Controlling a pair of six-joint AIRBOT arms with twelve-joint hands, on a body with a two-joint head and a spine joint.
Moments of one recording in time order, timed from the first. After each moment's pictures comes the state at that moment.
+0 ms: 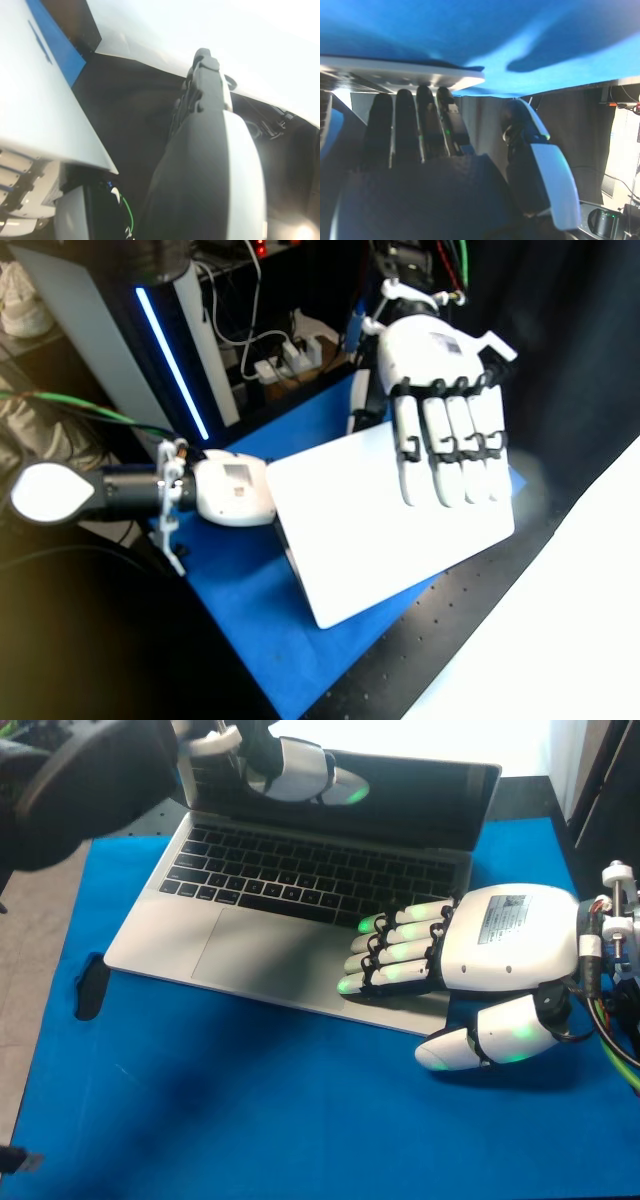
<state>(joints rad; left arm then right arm) 0.30 -1.24 1.32 -0.26 -0.36 1.50 -0.66 -1.19 1.35 -1.23 0.60 0.04</state>
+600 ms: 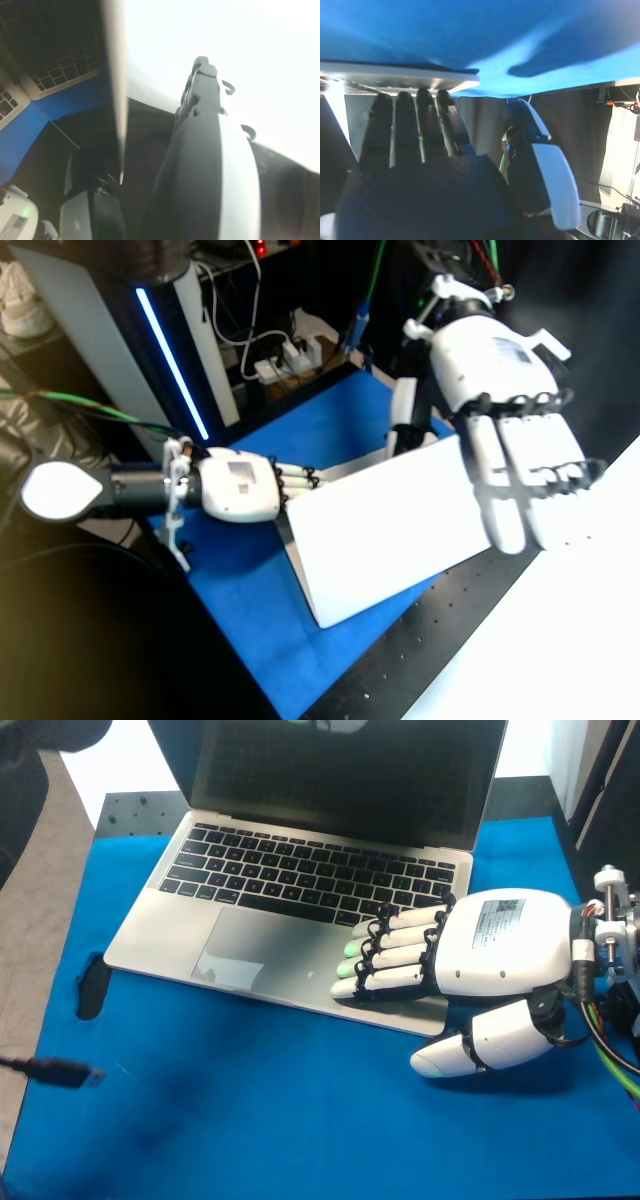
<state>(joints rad) 0.18 -1.39 1.60 -0.32 -0.18 1.50 -0.66 -1.20 1.36 -1.24 0.60 0.05</state>
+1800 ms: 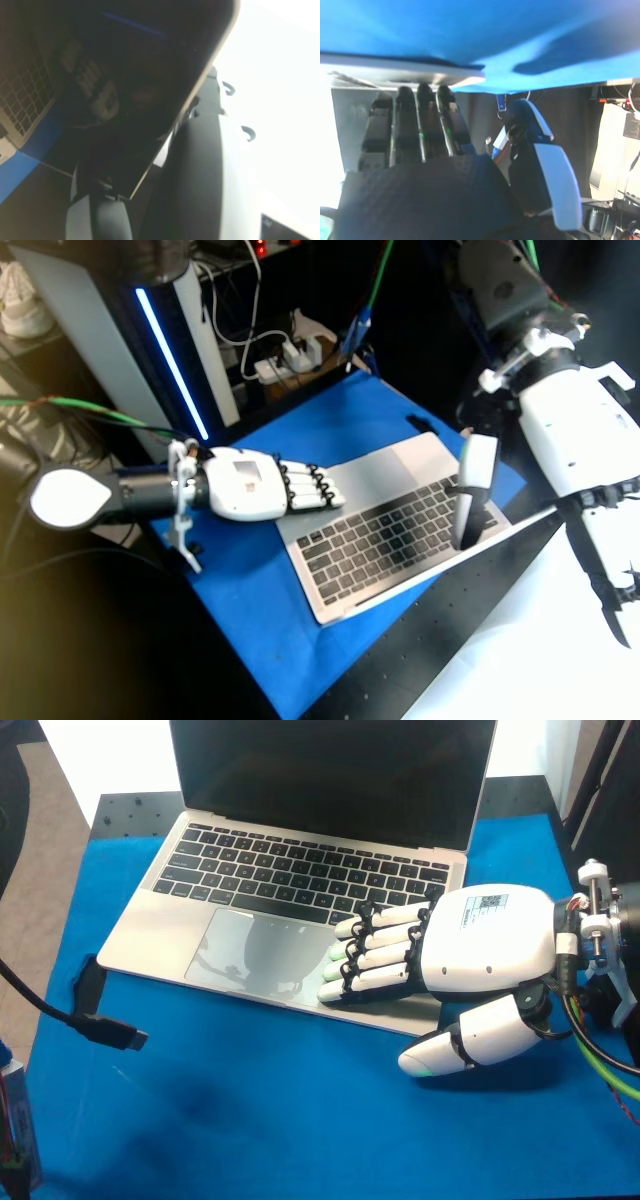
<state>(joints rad) 0.14 -1.63 2.03 -0.98 0.00 2.12 -0.65 -1.25 1.42 -1.25 0.67 0.05</state>
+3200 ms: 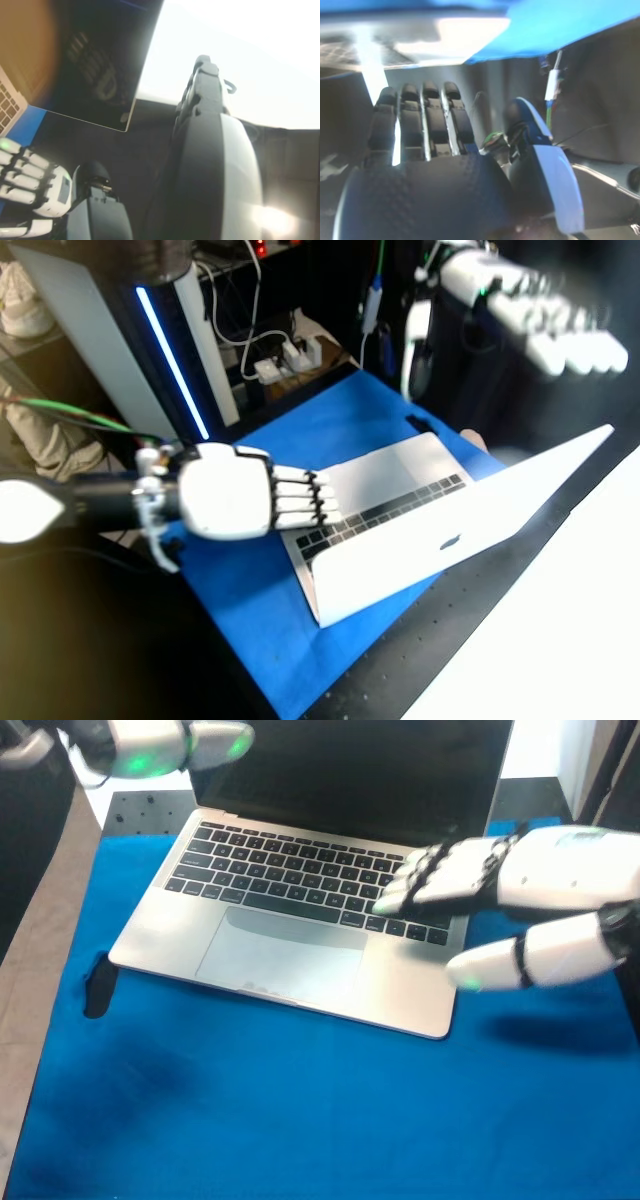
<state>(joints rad) 0.48 -0.92 1.12 -0.12 -0.78 1.31 -0.65 -1.06 1.35 -0.87 0.67 0.03</state>
